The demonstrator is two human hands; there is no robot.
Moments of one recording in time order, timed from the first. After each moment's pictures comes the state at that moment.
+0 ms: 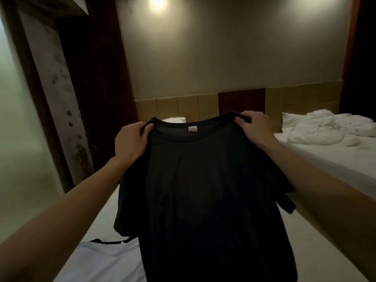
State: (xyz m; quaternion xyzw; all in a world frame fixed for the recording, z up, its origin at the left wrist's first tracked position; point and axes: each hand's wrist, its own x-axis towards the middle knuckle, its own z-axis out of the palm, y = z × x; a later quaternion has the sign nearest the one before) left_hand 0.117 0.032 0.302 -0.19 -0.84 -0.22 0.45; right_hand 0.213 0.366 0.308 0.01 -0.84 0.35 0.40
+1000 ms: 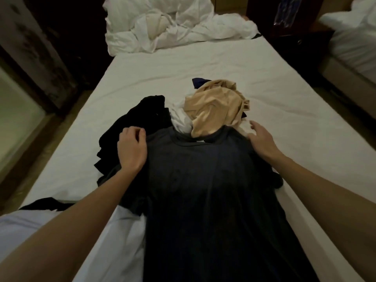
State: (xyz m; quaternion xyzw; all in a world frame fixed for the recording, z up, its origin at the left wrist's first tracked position) left_hand -0.162 0.039 -0.097 -0.01 -0.92 -0.34 0.18; right_hand -0.103 0.401 -0.111 -0.17 -0.90 0.40 0.06
